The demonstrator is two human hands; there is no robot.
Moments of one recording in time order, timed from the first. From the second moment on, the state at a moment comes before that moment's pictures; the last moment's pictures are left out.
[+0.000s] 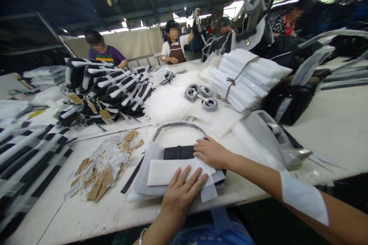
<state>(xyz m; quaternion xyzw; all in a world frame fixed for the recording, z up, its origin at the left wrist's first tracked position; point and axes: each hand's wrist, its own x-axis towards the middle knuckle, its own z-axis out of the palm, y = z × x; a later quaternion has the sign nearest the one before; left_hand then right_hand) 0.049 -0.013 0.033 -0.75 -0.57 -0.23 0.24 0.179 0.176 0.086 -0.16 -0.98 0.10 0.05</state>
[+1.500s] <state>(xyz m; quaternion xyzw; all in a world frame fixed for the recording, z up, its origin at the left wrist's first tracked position) 0.053 -0.020 0.035 -0.77 -0.59 -0.17 0.19 0.272 0.071 0.091 -0.14 -0.90 0.10 0.41</state>
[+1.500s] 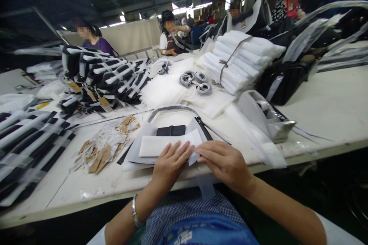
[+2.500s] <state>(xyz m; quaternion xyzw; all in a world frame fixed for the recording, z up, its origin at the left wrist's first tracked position) 0.062 -0.010 0.035 -0.74 -0.56 -0.34 0.16 0.279 0.091 0.028 -0.09 -0.90 0.10 0.40</state>
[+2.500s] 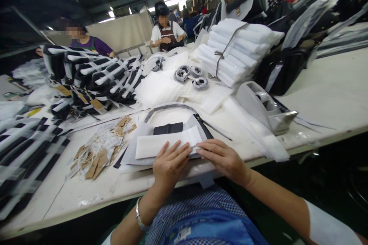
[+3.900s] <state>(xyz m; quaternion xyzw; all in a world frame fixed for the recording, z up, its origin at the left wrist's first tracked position) 0.063 -0.013 0.019 -0.74 -0.55 -0.34 0.20 0.246 0.093 0.086 -0.13 -0.92 0.10 0.35</state>
